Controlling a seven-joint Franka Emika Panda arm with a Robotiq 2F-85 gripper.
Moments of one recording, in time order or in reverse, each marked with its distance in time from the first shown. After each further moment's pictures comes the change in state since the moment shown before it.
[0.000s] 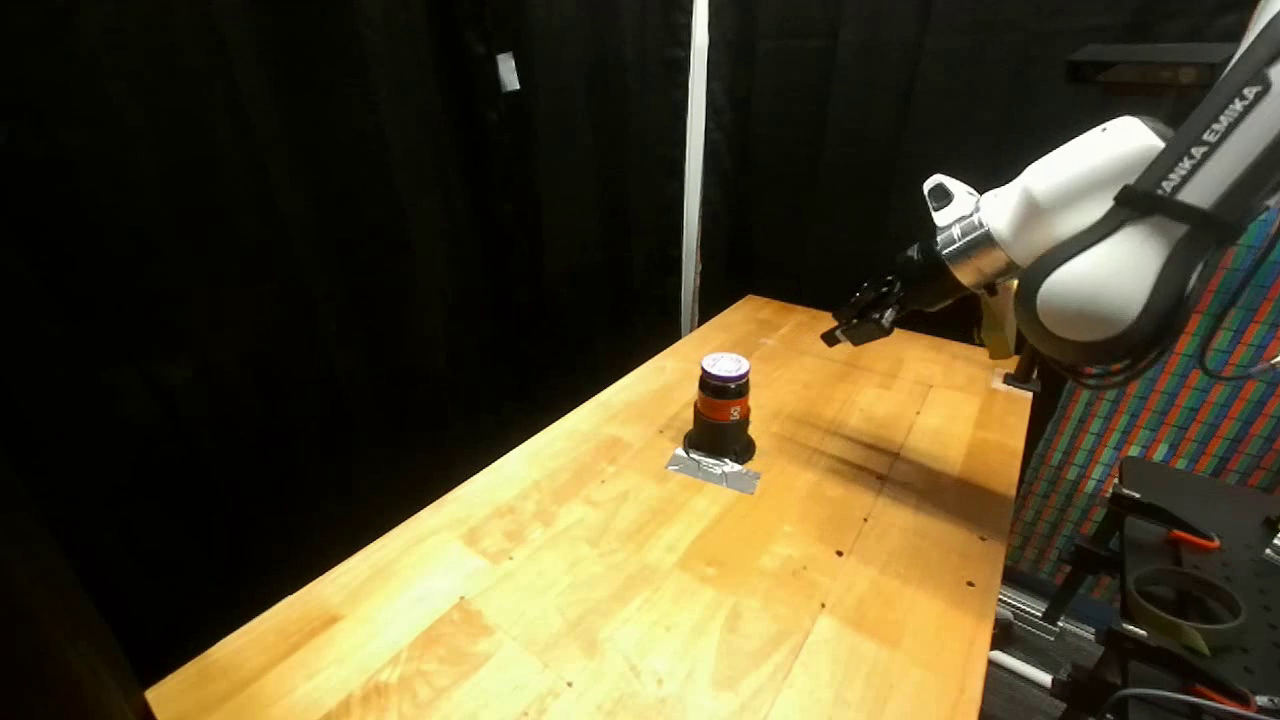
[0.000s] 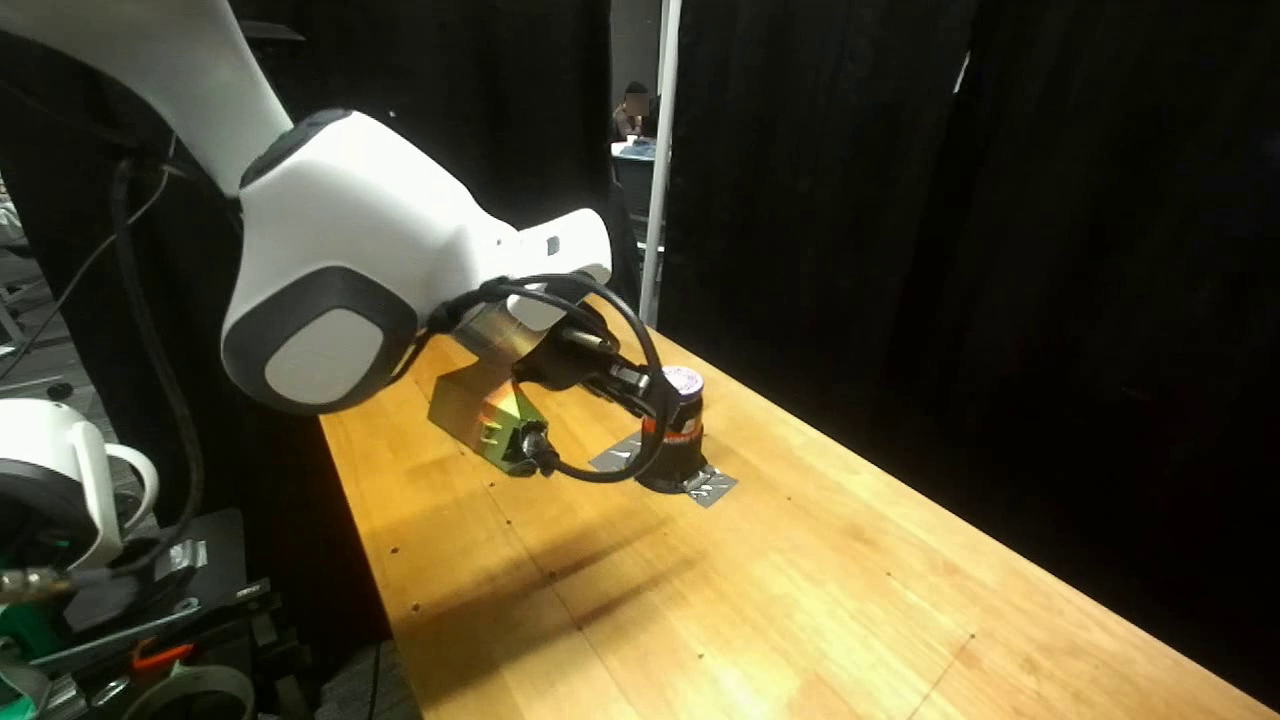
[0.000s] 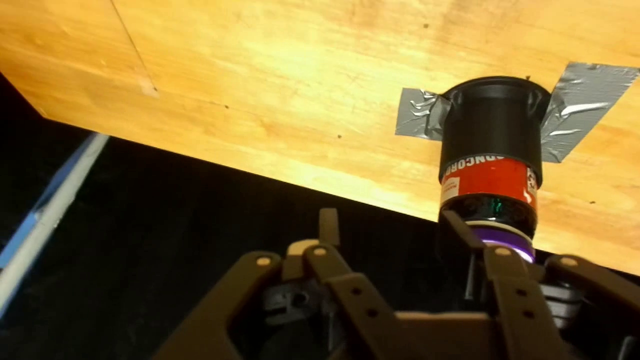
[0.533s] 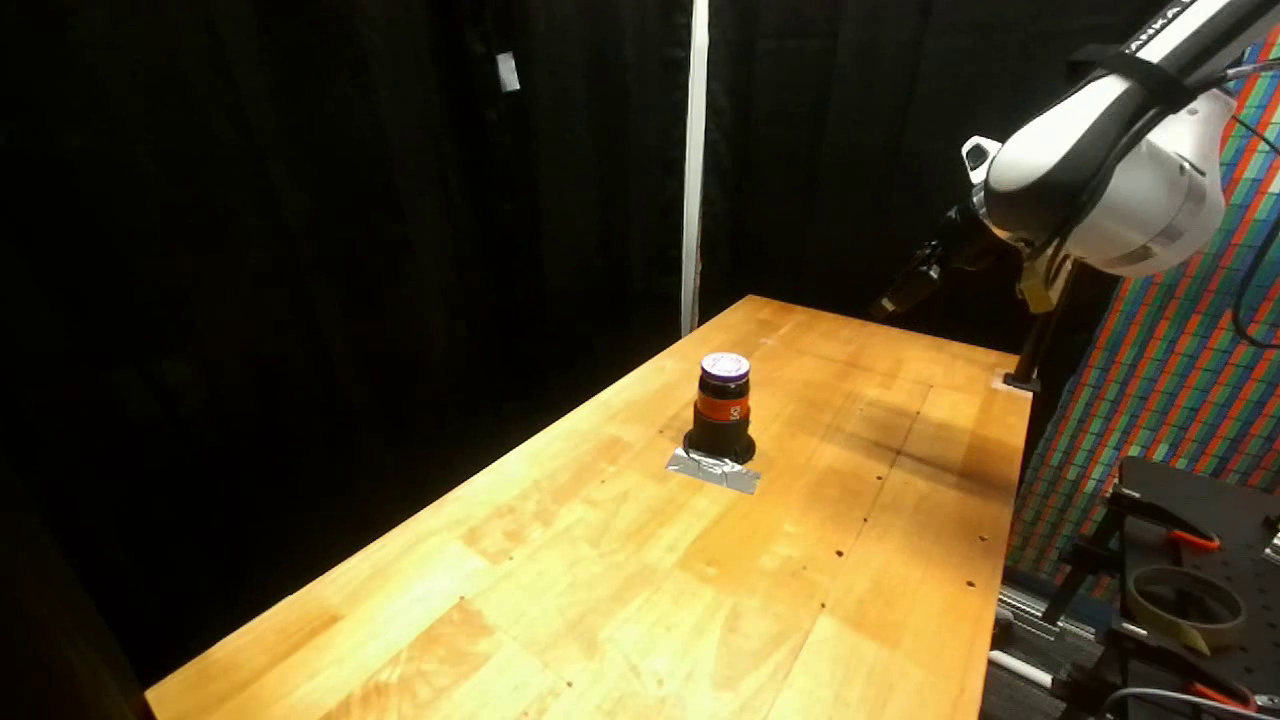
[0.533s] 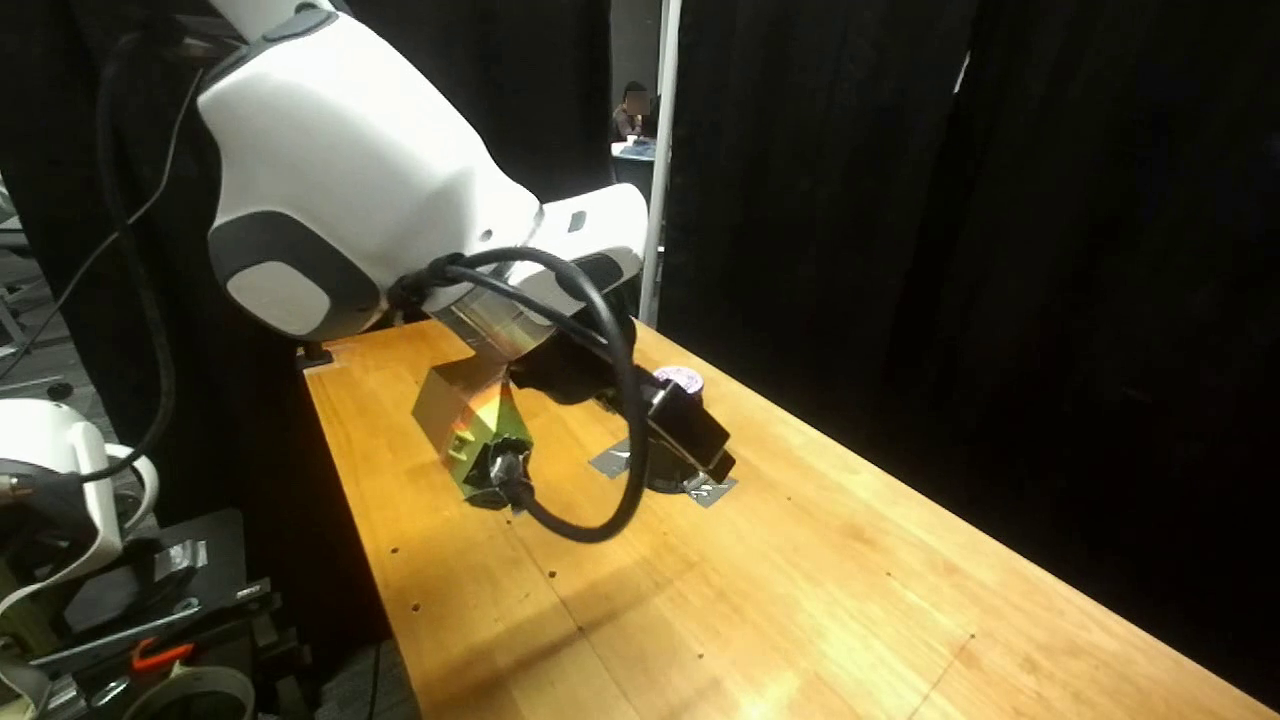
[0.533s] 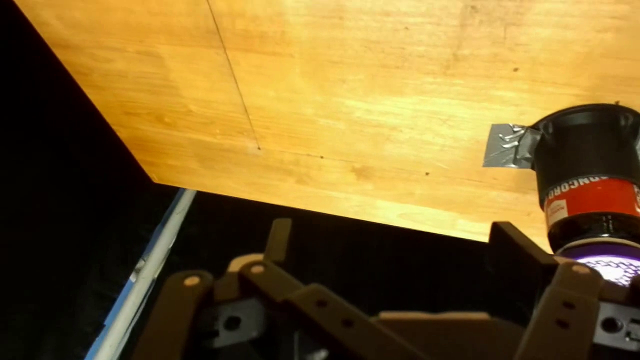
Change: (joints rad) arm 0.080 -0.142 -0.097 0.039 0.678 -0.171 -0.567
